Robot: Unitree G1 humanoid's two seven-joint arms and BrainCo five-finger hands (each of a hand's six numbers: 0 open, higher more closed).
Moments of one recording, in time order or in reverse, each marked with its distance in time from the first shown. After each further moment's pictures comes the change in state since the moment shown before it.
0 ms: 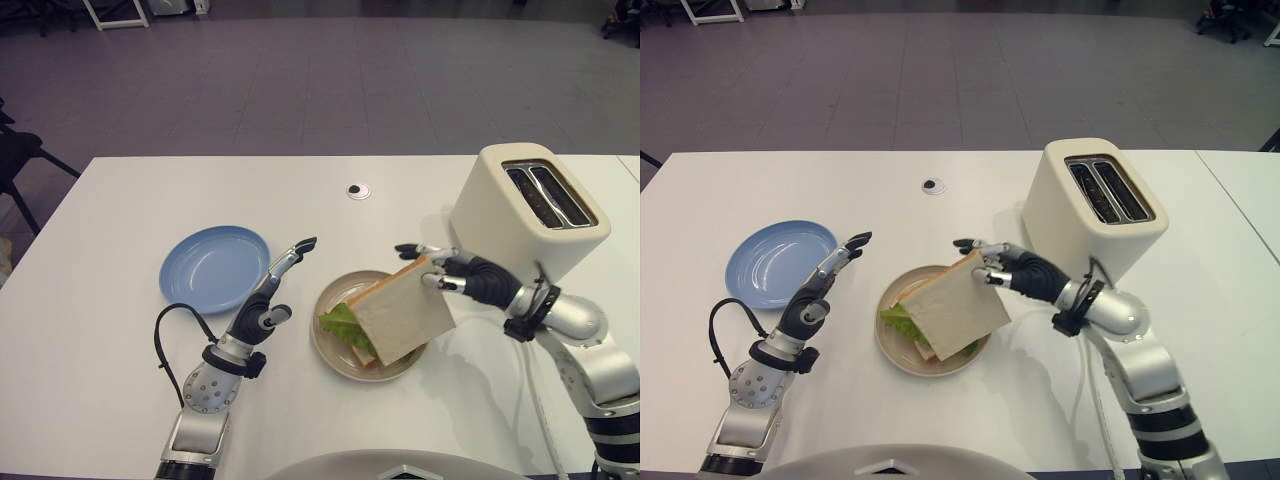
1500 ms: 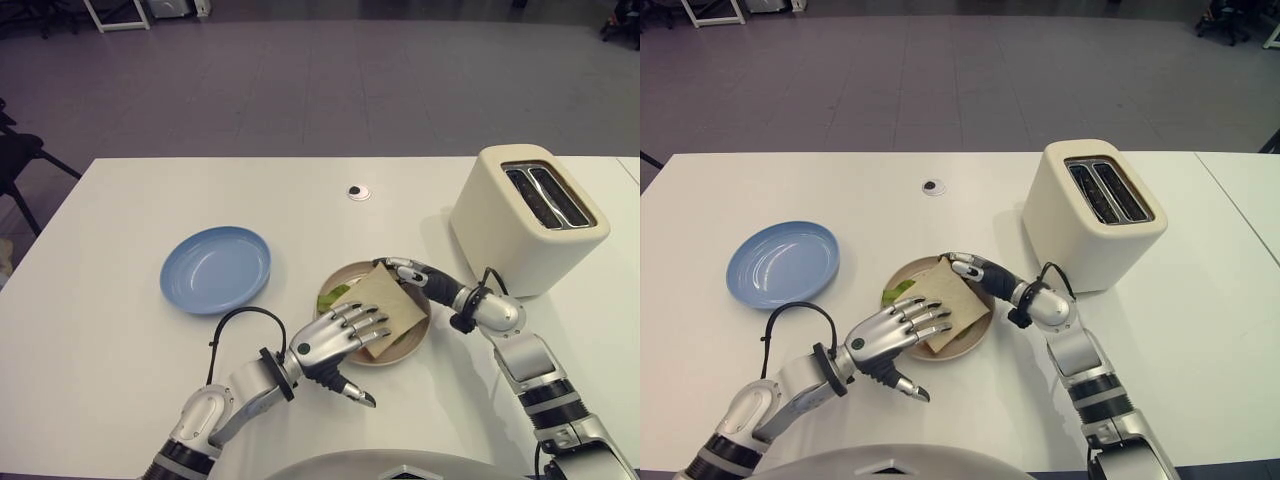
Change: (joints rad) left arm -0.097 0.166 -0.273 0.004 1.044 -0.015 0.207; right arm -0.140 0.195 0.083 0.329 -0.350 -0.193 -0.112
